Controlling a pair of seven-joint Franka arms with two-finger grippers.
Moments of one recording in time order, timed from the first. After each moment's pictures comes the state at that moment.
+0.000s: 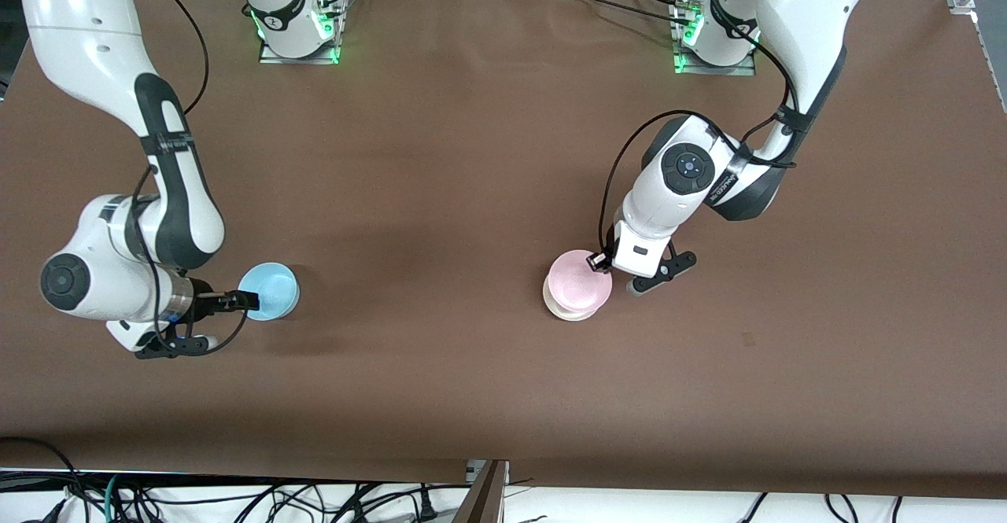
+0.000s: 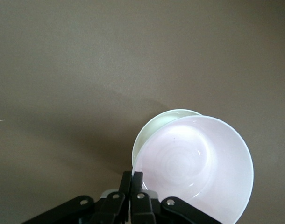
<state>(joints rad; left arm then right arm) -0.08 0.56 -0.43 -1.78 0.20 2.43 -1.10 0.02 0.77 -0.04 -1.45 0.11 2.14 -0.19</state>
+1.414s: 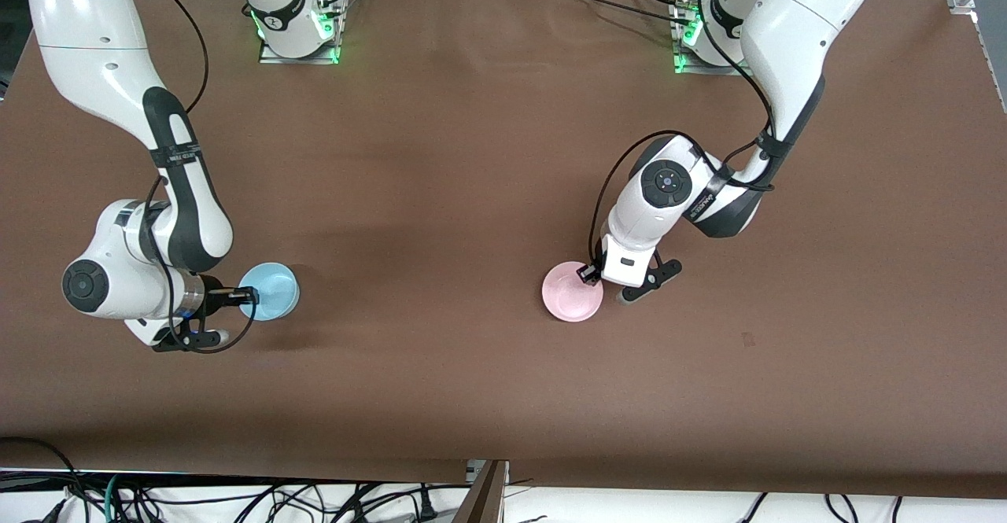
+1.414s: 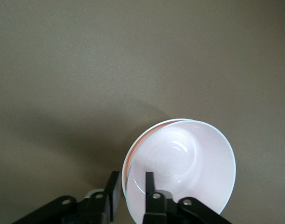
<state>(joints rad) -0.10 0.66 -0.42 -1.73 0.31 2.49 -1.23 0.01 0.77 -0.04 -1.49 0.12 2.11 -0.20</state>
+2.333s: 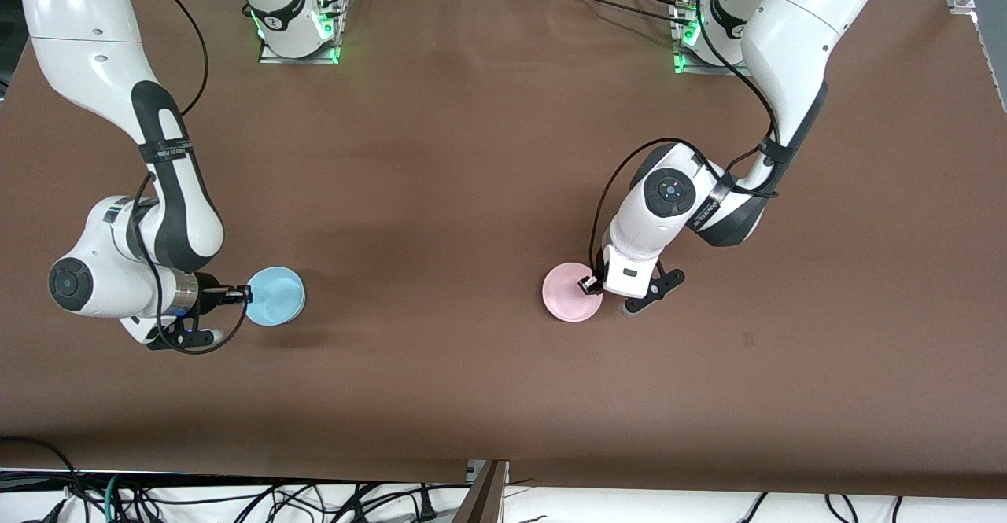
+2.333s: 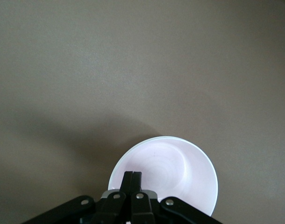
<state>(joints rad) -0.11 0.70 -0.42 -1.65 0.31 2.46 -1.23 0.01 0.75 -0.04 -1.48 0.19 2.07 -0.20</state>
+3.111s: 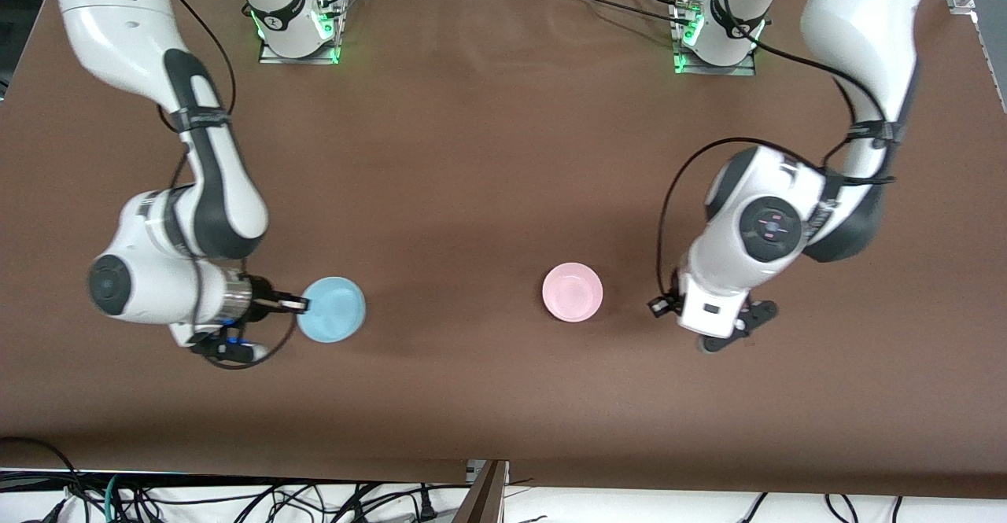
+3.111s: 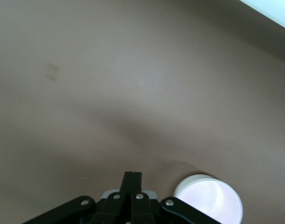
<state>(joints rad) 0.01 0.67 -0.41 -1.28 0.25 1.90 -0.88 0.19 0.74 0.04 -1.30 0.26 1.99 0.35</state>
